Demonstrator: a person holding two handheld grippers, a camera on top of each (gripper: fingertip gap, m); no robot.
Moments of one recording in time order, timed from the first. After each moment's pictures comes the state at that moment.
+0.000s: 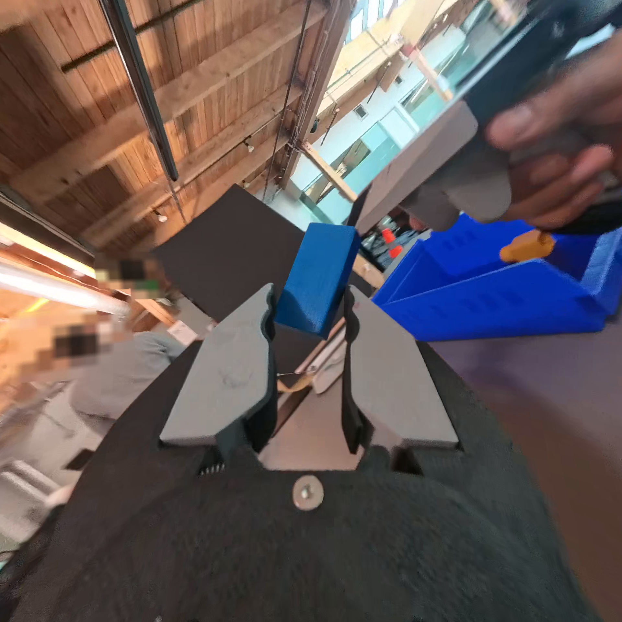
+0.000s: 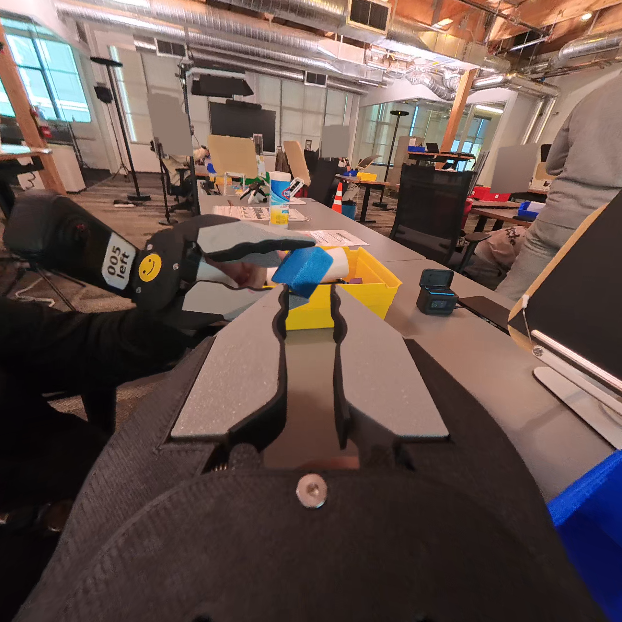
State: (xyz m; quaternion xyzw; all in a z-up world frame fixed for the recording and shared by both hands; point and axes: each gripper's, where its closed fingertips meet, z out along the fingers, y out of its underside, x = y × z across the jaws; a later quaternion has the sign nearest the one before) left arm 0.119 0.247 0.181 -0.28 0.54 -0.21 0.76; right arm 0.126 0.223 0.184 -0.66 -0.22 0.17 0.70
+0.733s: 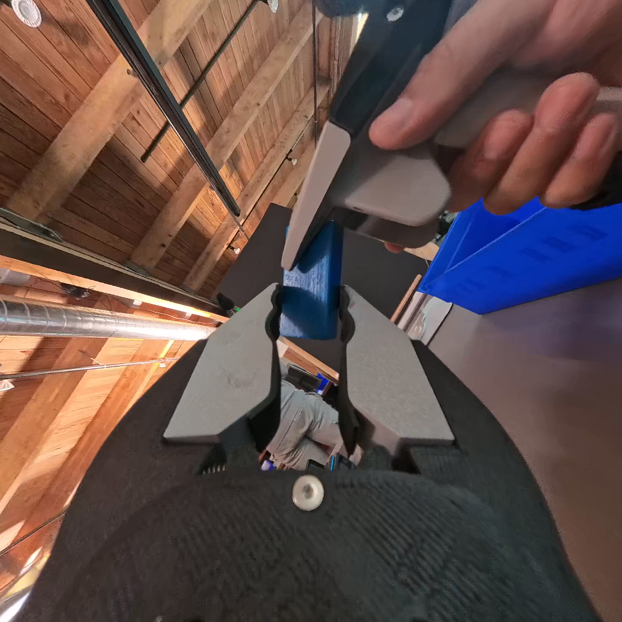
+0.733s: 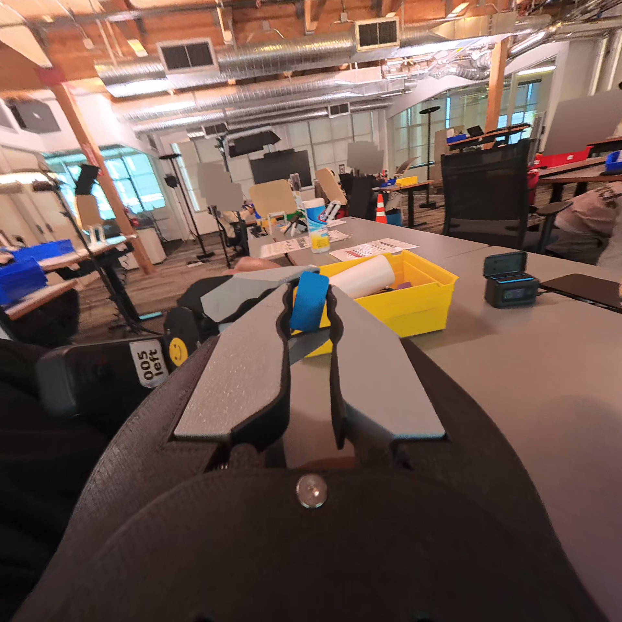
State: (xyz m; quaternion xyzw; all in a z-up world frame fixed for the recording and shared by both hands) left arm 0.127 0.242 0.172 -0.19 0.53 -0.05 0.82; right arm 0.109 0.242 0.182 -0.64 -0.16 0.31 0.68
